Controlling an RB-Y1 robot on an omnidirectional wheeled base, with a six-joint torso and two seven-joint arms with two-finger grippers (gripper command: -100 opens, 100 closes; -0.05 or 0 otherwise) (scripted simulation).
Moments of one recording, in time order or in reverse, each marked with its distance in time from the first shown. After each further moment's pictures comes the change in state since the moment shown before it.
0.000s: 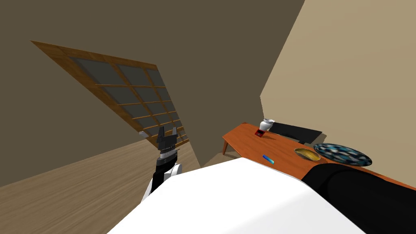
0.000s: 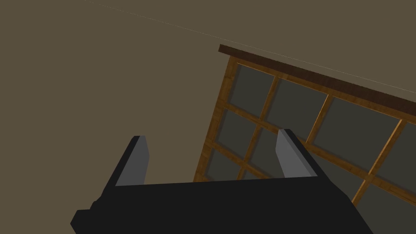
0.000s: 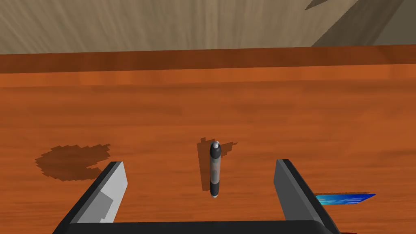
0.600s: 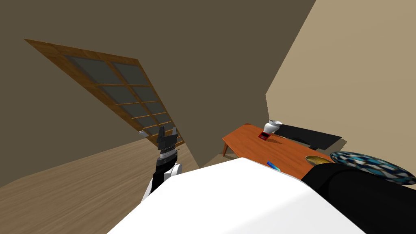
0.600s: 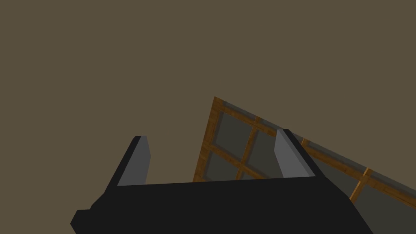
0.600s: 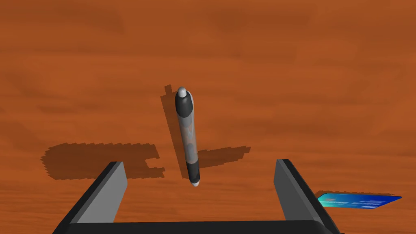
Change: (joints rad) left arm 0.000 0.000 0.000 0.000 0.000 0.000 0.000; right arm -0.029 0.016 0.004 0.065 0.013 0.017 0.003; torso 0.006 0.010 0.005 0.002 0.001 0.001
